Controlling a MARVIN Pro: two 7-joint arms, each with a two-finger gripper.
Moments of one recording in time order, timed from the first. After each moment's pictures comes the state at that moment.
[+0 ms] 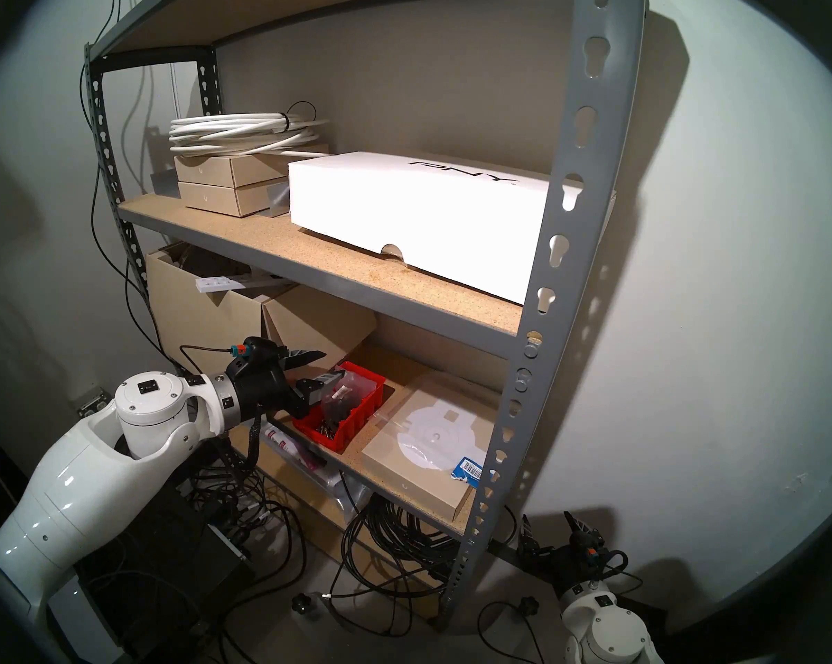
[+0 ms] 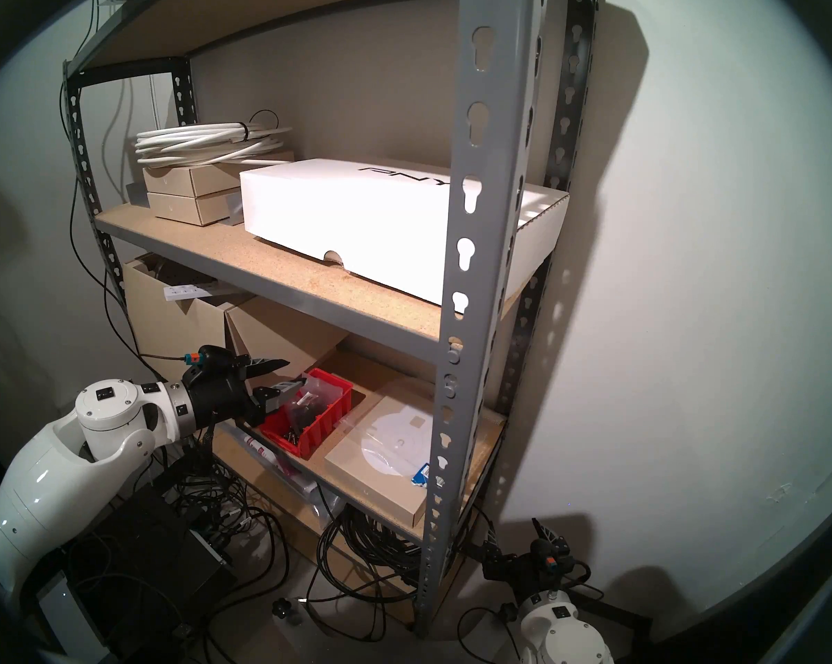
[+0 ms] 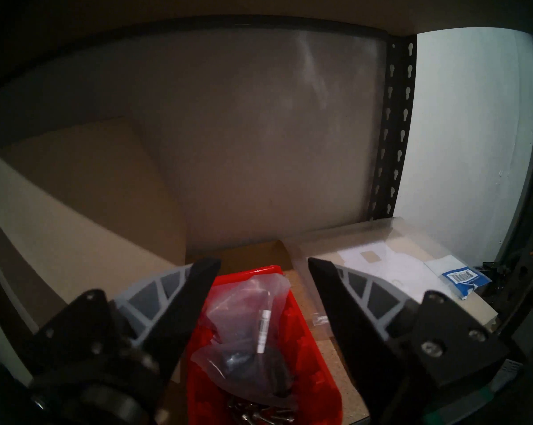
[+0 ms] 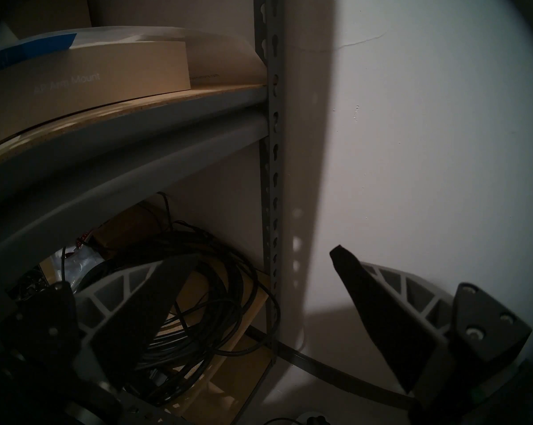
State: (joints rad) left arm 1.64 -0.64 -1.38 -1.89 -0.75 0.20 -0.41; right arm -2.16 -1.60 1.69 -1.69 0.00 -0.13 0.15
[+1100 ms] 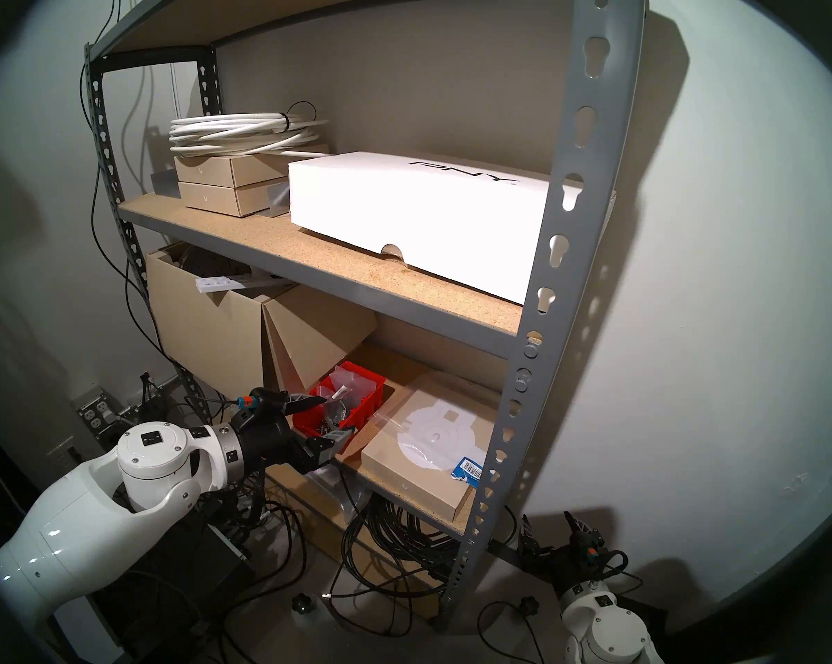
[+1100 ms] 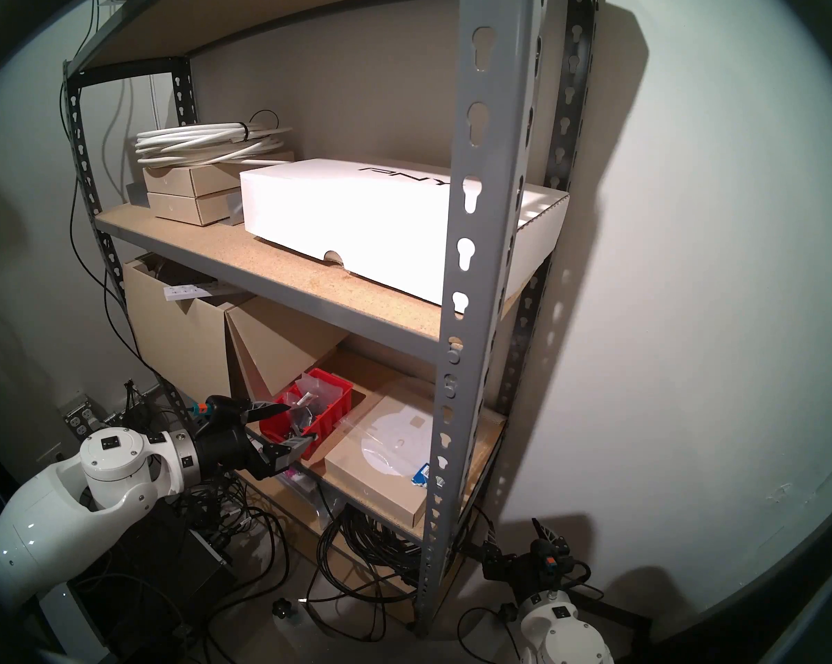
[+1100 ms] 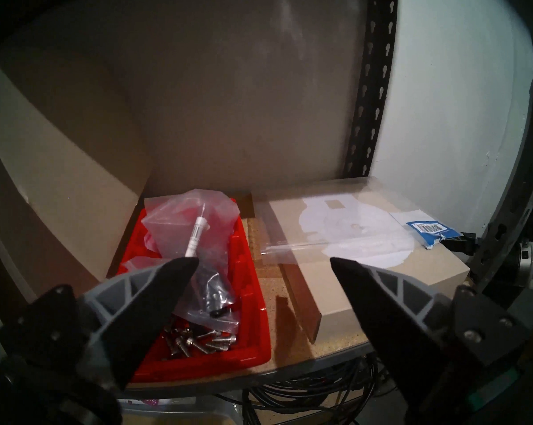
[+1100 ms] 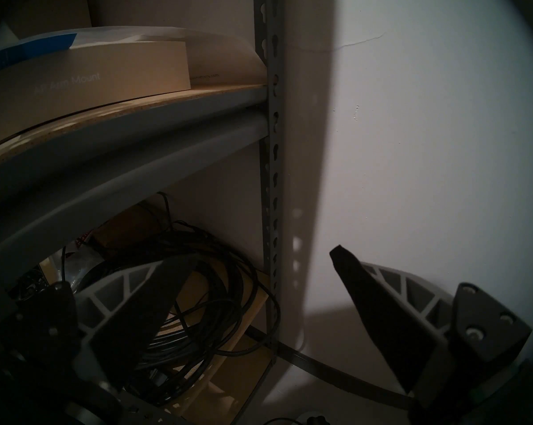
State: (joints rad) left arm 1.79 -0.63 -1.36 -1.93 -0.72 0.16 -0.34; right arm -2.16 -1.60 1.69 -1.69 0.00 -0.13 0.15
